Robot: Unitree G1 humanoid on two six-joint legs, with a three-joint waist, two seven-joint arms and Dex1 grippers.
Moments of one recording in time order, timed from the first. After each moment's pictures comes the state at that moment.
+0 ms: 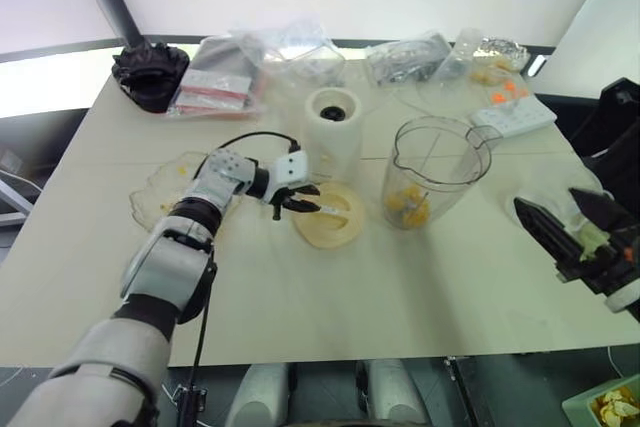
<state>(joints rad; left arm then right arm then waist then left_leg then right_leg) -1.08 0.29 -0.30 1.24 0.11 -0.36 -1.23 0.47 -0.77 -0.90 -0.92 1.32 0.71 0.04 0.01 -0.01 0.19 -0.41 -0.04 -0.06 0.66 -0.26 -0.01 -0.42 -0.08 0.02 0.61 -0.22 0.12</state>
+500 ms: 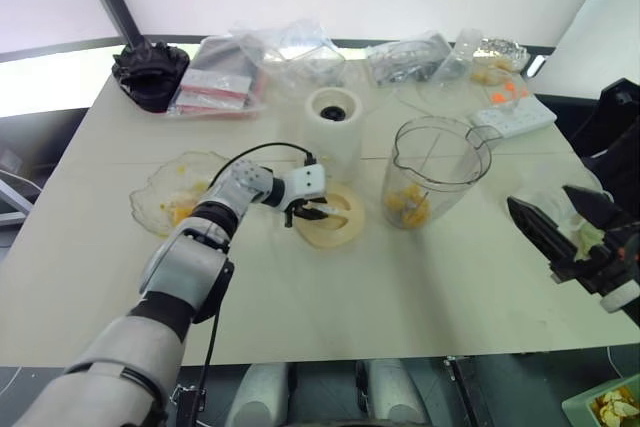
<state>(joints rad) -1.10 0.21 -0.31 1.33 0.26 -0.37 -1.07 0.50 -0.81 -0.89 -0.94 1.35 0.67 0.01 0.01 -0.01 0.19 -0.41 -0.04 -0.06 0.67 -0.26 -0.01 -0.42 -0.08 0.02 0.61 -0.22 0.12</state>
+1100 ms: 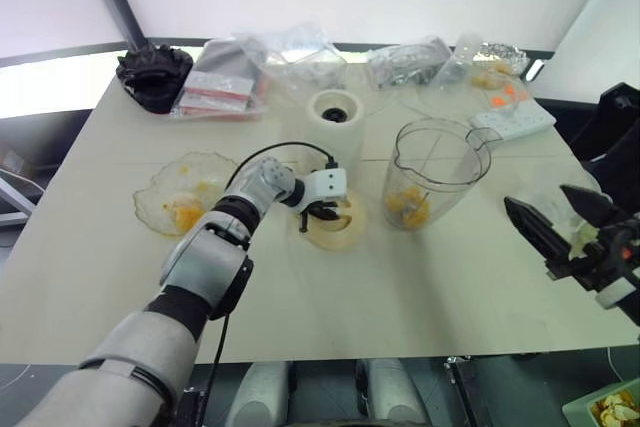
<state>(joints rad) -1.16 0.13 -0.33 1.34 0.36 -0.25 -1.06 0.48 -0.83 -0.83 -0.92 1.30 0.67 -0.01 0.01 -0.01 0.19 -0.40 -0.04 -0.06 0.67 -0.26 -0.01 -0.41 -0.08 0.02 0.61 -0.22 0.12</state>
